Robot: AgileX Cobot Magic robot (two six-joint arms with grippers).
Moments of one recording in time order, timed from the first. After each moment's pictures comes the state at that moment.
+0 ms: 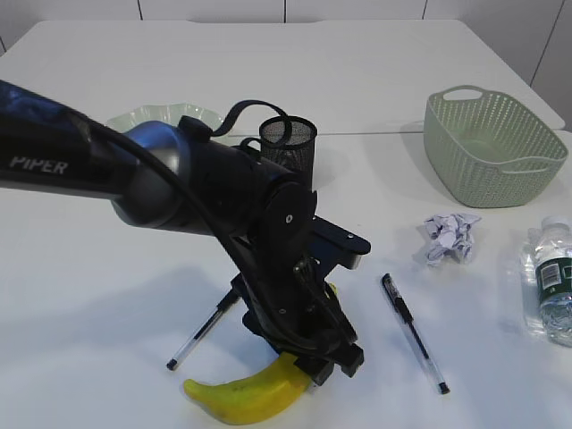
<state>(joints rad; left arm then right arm) -0.89 2.11 -1.36 -0.13 0.71 -0.09 -0.02 0.93 -0.89 0.27 1.09 -0.02</state>
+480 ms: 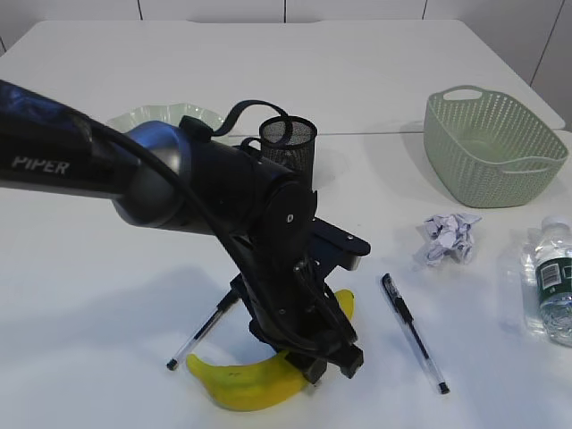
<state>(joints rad) -0.89 2.12 -1.36 -0.13 0.72 -0.09 -0.02 0.93 -0.89 0.28 1.09 -0.02</state>
